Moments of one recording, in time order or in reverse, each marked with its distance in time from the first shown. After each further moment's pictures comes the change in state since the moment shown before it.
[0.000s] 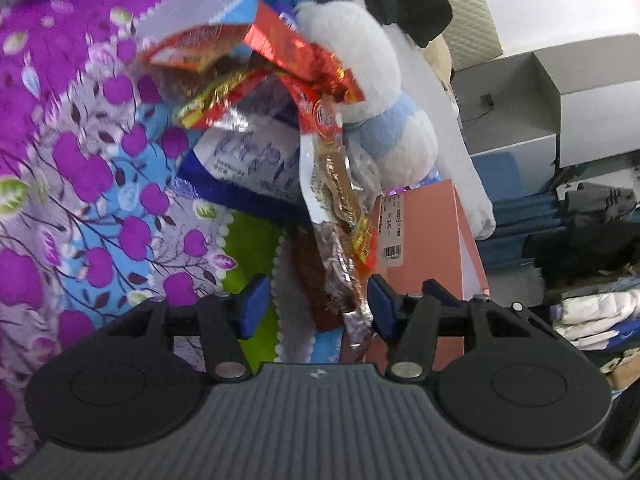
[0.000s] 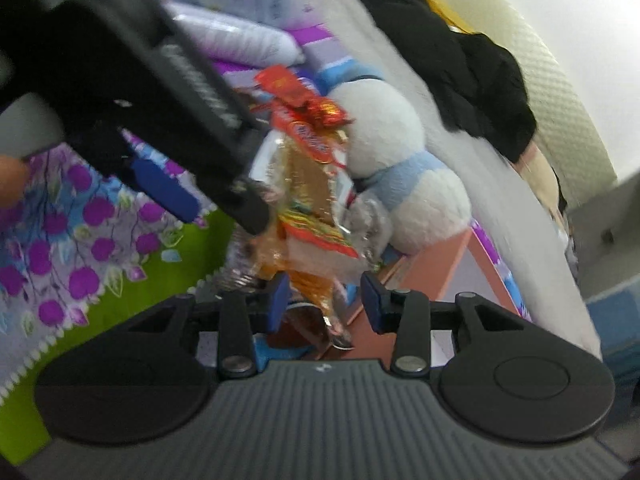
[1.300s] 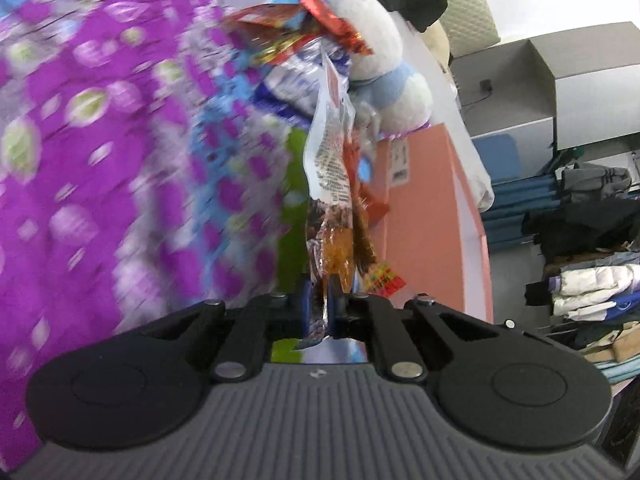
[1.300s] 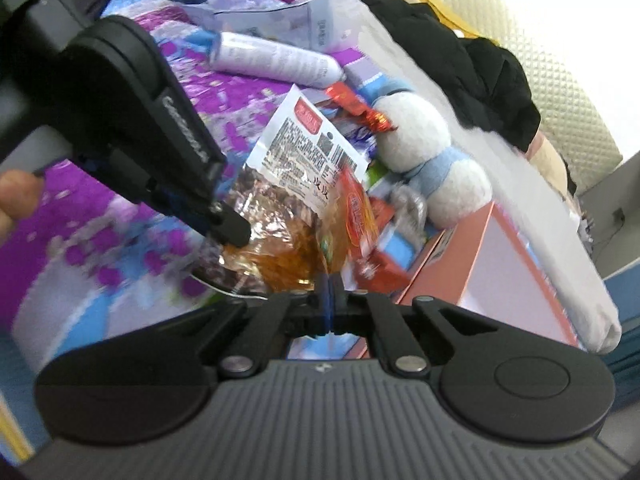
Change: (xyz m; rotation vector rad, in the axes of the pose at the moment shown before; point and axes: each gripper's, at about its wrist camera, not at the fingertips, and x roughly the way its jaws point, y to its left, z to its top) left arm -0.085 0.026 -0.080 0.028 0.030 0.021; right arm -0.089 0.059 -0.023 0.107 -0.020 0.061
